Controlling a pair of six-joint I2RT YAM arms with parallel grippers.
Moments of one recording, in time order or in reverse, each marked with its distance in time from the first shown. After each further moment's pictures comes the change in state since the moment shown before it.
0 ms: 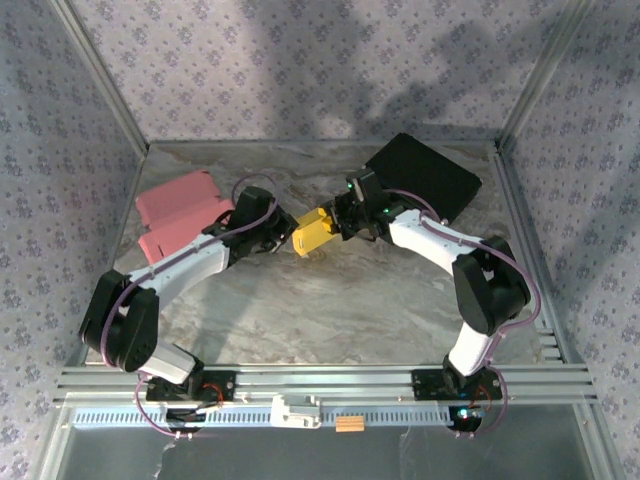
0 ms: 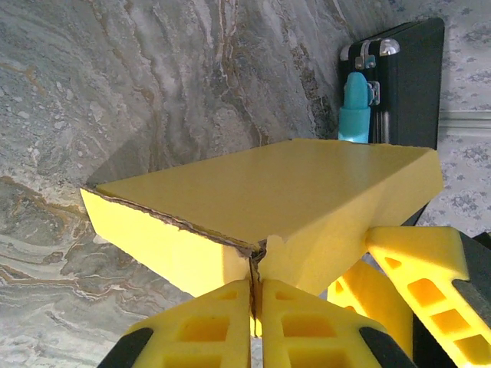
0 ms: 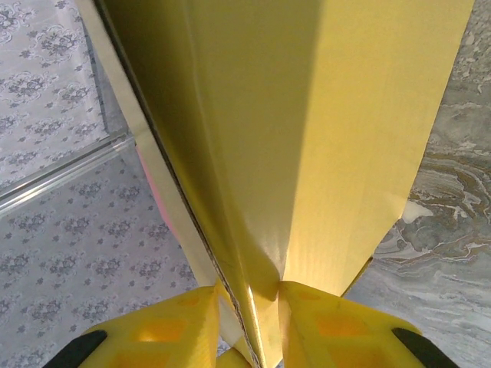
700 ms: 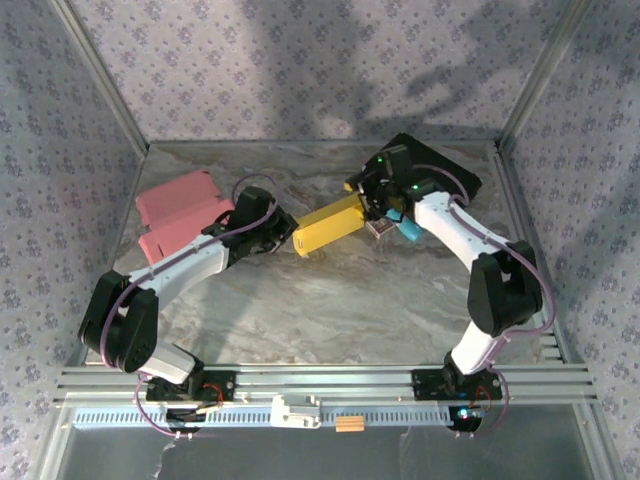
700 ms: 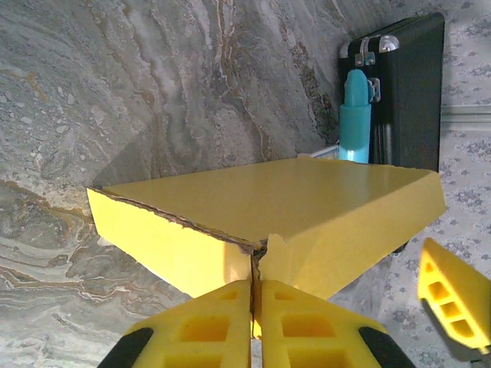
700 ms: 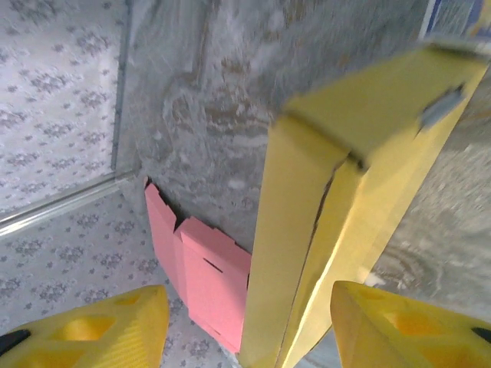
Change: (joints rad) left arm -0.001 -0.002 0.003 -0.010 0.000 0.027; right arm -0.192 -0.056 0.130 -0.245 -0.010 -0.275
